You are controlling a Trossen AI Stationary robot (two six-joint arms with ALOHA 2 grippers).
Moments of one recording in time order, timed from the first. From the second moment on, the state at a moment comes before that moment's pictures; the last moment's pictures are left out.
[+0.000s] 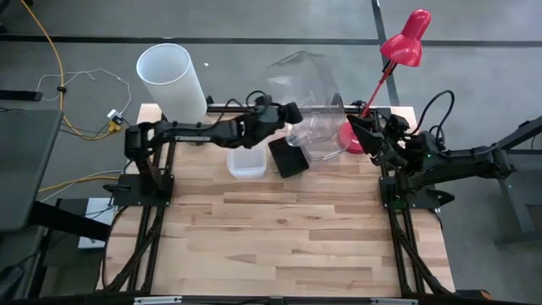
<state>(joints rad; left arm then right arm) 0.32 1.81 1.44 0.10 -0.59 -1.08 0.01 0.73 0.54 0.84 0.28 0.42</state>
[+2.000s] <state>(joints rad) 0.29 2.16 1.77 -0.35 -0.54 -1.41 0.01 0.72 0.54 0.83 0.23 0.35</state>
